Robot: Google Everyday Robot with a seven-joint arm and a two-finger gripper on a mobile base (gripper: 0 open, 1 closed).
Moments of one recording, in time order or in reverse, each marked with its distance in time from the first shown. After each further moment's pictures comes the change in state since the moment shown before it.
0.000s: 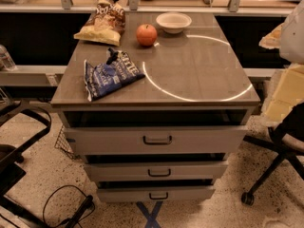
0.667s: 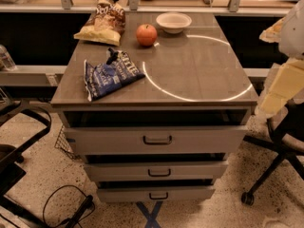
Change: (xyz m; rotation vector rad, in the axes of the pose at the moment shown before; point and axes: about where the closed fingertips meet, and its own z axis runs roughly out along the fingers) arm -0.003 -0.016 0.001 0.047 -0.046 0.019
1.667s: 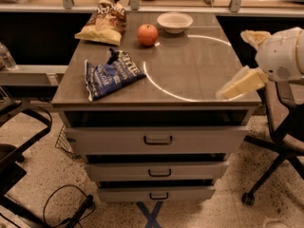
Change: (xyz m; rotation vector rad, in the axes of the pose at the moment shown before) arm -0.034 -0.064 0.073 0.175 -0.570 0.090
